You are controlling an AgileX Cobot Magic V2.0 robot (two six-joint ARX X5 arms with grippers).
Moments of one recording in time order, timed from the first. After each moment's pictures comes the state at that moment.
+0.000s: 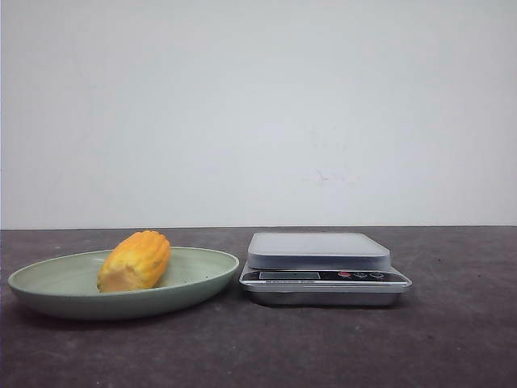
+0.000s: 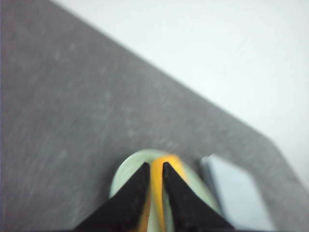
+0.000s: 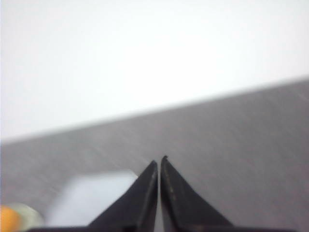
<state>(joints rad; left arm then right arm) 0.03 0.06 0.31 -0.38 0.27 -0.57 0.04 0.04 0.17 -0.02 -0.21 0.36</state>
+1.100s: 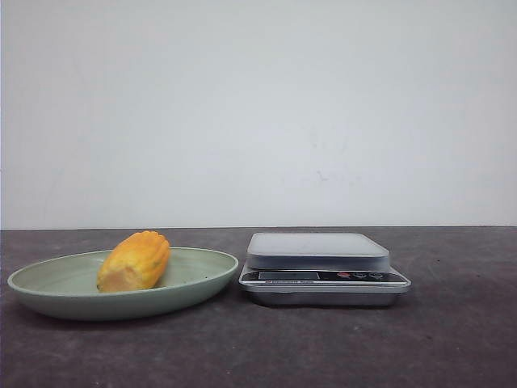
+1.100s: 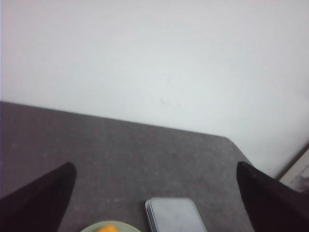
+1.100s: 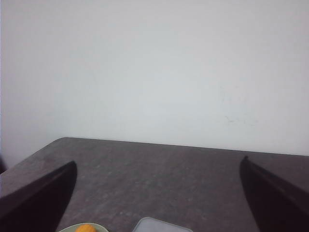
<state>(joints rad) -0.06 0.62 1.16 -0.65 0.34 -0.36 0.04 0.49 0.98 -0.44 -0.42 0.21</state>
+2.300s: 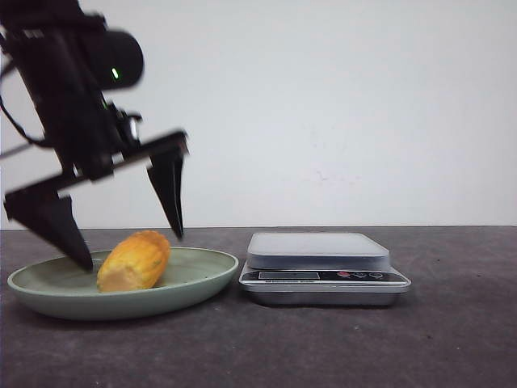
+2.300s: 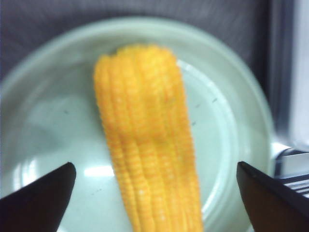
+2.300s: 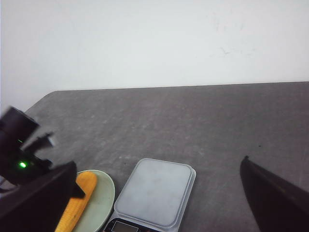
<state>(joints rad) -0.41 1.72 1.16 -0.66 0.22 -0.43 0.04 0.56 0.98 -0.64 -0.42 0.21</state>
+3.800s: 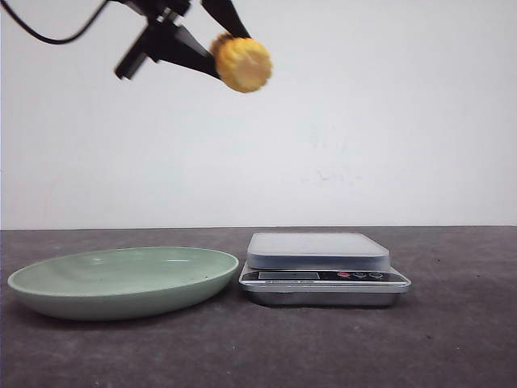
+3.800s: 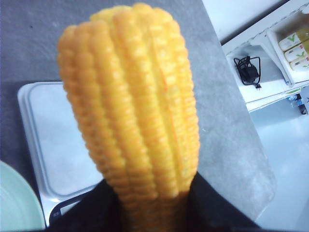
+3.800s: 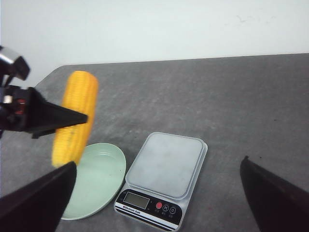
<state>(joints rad) -0.61 1.47 1.24 -0.32 0.31 -0.63 0.12 0.57 0.98 -0.73 -0.39 0.22</state>
